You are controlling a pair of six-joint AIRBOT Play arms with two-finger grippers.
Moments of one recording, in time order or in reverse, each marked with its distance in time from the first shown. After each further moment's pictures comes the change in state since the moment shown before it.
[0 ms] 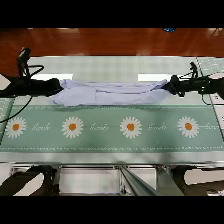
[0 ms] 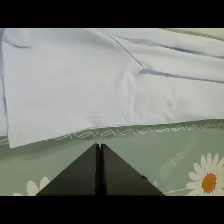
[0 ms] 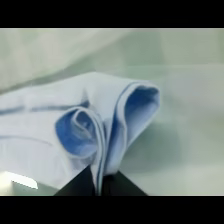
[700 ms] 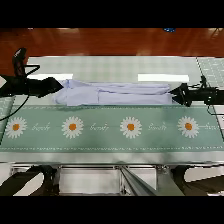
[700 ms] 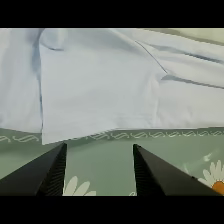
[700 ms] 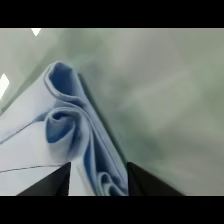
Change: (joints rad) left arm 0.051 0.003 0.011 0.035 -0.013 -0.023; right arm -0.153 -0.115 -0.089 0.096 -0.067 0.003
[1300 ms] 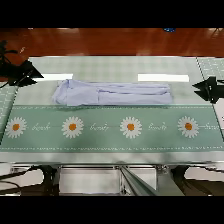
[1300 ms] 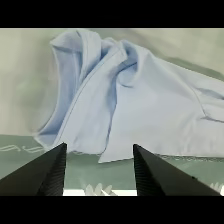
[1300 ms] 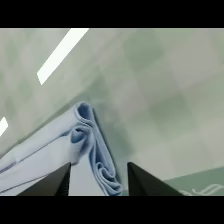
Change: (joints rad) left arm 0.272 -0.346 0.413 -0.003 -0.310 -0.010; right arm -0.216 0.187 0.029 -0.080 0.075 -0.006
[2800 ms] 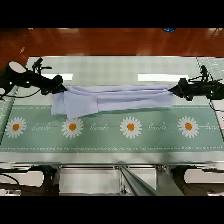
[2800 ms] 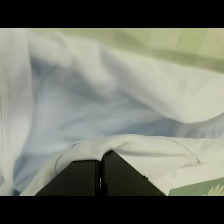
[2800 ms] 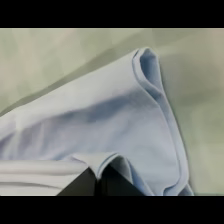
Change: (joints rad) left arm -0.177 -0.177 -0.126 -0.095 0.201 -0.007; right arm 0.282 -0.040 -0.023 0.005 -0.065 0.013
